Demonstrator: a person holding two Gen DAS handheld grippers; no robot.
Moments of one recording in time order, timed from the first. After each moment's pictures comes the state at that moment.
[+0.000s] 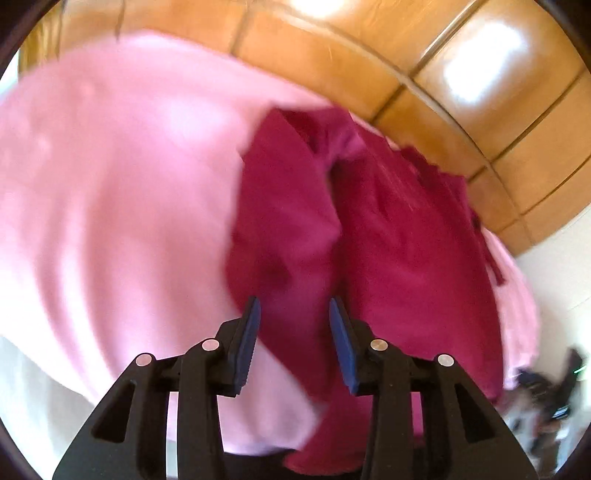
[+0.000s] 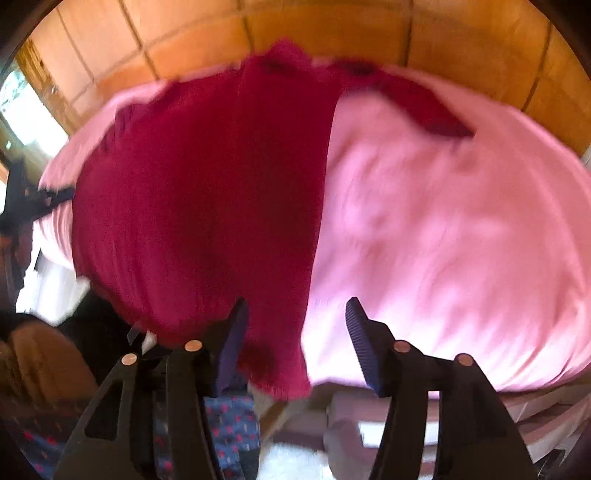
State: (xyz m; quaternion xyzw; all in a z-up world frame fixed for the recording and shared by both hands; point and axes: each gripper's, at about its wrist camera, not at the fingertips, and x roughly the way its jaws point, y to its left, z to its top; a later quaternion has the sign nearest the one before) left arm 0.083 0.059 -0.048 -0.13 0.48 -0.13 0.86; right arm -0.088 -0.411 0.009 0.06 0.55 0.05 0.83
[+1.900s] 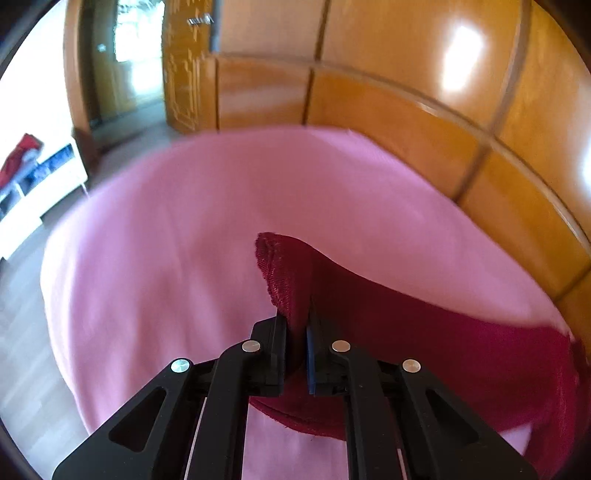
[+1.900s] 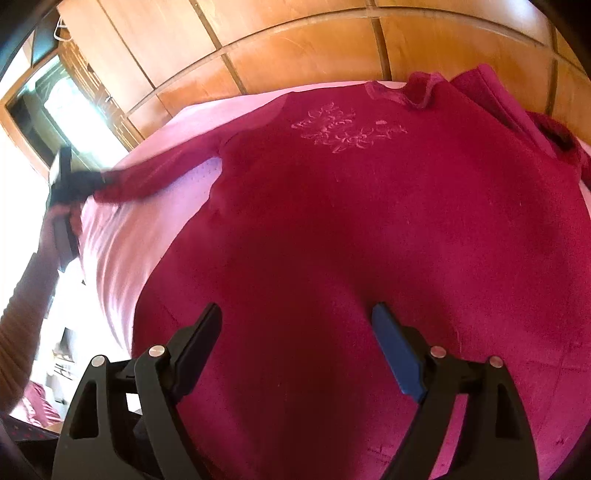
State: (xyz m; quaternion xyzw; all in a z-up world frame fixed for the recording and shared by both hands) left arm 0.212 0.285 -0.022 -0.14 0.39 0.18 0.89; right arm 0.038 -0.213 -0.050 0.09 0.52 0.16 0.84
